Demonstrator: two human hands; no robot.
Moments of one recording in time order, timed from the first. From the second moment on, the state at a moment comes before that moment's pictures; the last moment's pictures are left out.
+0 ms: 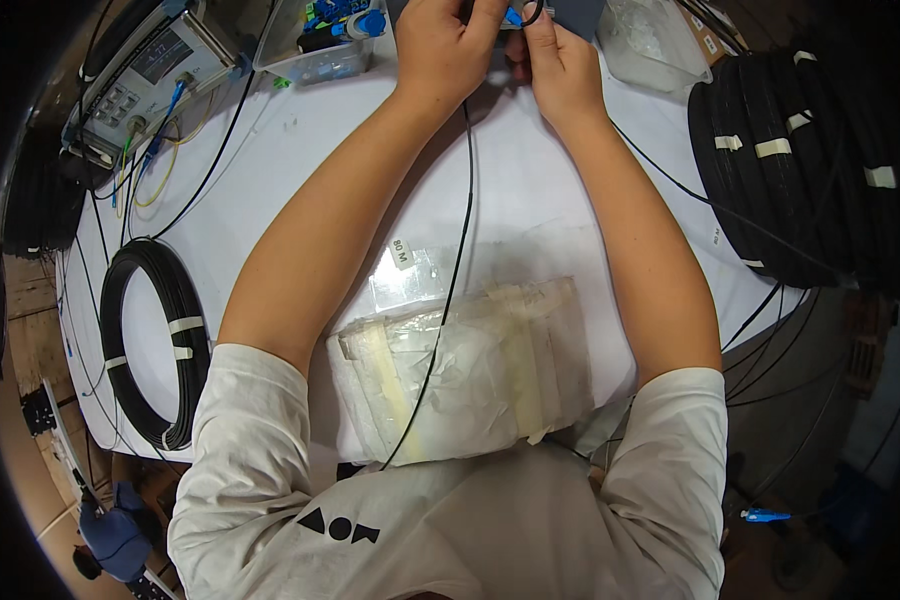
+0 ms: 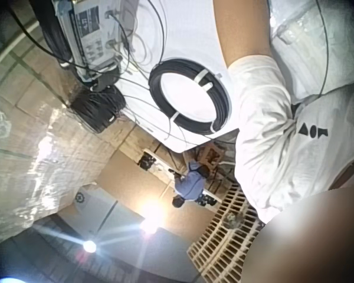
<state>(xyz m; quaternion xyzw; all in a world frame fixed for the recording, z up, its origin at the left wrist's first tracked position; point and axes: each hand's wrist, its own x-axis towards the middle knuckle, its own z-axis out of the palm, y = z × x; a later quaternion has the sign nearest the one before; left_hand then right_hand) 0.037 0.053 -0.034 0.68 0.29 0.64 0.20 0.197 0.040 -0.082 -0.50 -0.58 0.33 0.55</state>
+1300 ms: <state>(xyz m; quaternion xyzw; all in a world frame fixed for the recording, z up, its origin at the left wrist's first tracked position) 0.037 0.052 -0.034 0.68 0.29 0.65 0.21 0.200 0.042 -0.086 -0.48 -0.59 0.34 0.55</state>
